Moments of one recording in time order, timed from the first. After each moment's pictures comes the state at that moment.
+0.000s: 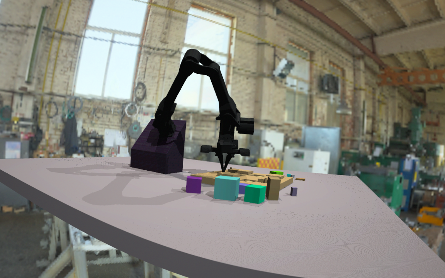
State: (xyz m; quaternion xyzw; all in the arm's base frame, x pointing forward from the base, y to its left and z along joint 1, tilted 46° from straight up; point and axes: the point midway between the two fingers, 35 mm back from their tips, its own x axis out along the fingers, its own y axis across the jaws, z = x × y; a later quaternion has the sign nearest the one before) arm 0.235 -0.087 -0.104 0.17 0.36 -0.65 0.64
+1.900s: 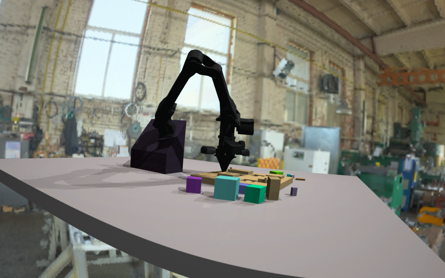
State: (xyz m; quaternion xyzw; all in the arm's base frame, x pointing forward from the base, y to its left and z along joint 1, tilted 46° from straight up) arm 0.233 -0.082 -0.113 0.03 0.49 -0.56 0.67
